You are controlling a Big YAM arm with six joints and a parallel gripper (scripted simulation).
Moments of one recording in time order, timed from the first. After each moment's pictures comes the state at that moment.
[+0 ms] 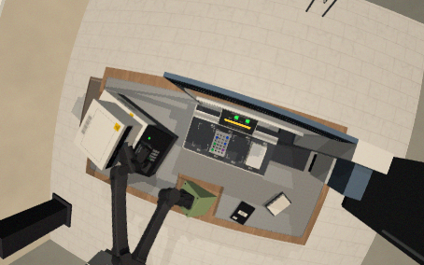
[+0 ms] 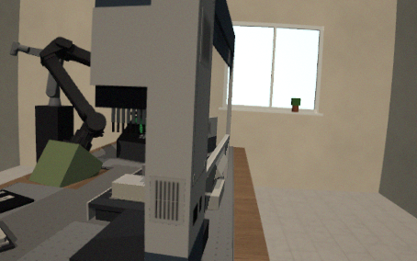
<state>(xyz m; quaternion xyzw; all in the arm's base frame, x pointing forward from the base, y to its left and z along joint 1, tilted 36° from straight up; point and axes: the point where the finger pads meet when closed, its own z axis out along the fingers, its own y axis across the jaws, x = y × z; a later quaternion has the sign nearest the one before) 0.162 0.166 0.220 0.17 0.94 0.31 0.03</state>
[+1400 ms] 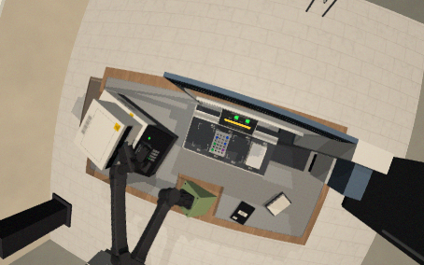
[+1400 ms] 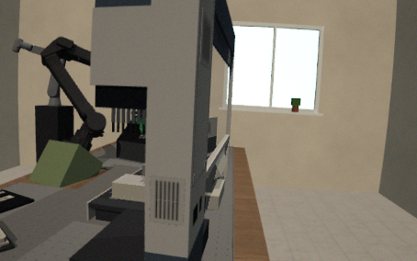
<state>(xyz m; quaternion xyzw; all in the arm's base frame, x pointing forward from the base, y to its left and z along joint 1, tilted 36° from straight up) 0.163 0.166 0.222 0.16 0.94 0.31 0.03</state>
